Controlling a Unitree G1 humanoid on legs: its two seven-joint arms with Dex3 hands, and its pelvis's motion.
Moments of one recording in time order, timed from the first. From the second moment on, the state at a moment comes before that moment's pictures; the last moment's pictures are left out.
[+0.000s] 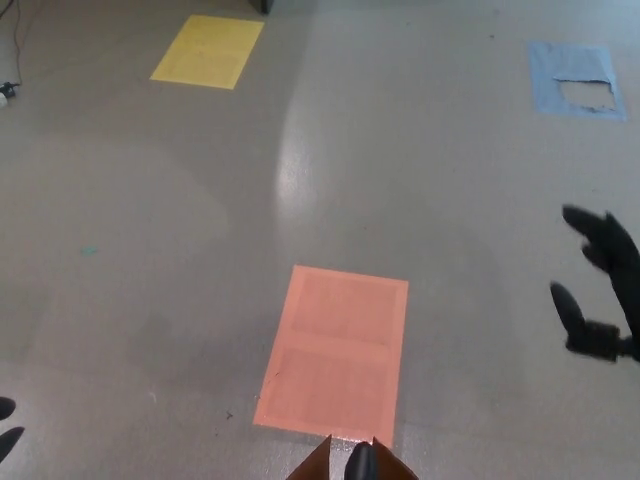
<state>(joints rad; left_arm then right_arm) -0.37 0.66 -0.02 1.24 0.13 -0.27 -0.27 -0.33 -0.36 -0.05 0.58 -0.29 -0.20 -0.01</state>
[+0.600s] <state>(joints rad) -0.37 0.66 -0.02 1.24 0.14 -0.27 -0.26 -0.39 -0.36 -0.03 1.22 -0.29 -0.09 -0.03</state>
